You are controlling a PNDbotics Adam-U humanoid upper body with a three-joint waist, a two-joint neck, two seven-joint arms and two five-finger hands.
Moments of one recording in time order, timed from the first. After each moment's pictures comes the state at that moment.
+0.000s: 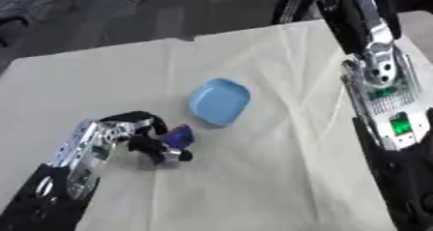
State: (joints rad) left arm -0.41 0.12 -0.32 -1.48 -1.14 0.34 -0.89; right arm -0.45 -0.37 0.11 -1.99 0.11 -0.02 0.12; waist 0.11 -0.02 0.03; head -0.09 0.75
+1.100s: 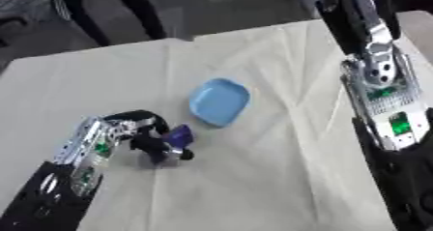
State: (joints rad) left arm -0.43 0.11 -0.32 -1.45 -1.16 0.33 -0.89; right arm -0.45 -0.37 0.11 -1.99 0.11 -0.03 0.12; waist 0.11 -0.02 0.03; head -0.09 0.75
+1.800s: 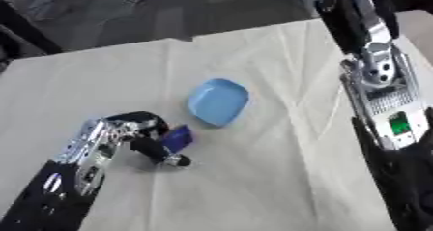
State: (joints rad) left arm -0.43 0.10 -0.32 -1.43 -1.19 0.30 -0.89; right arm -0.45 -0.37 0.12 -1.99 0.11 -0.02 0.13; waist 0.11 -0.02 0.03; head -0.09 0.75
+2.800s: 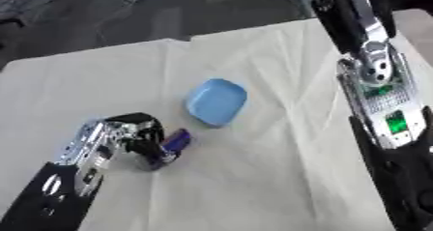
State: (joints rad) left arm -0.43 0.10 -0.31 -1.46 -1.22 0.29 -0.90; right arm -0.45 -0.37 0.12 -1.99 0.11 -0.02 0.13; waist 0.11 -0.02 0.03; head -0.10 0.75
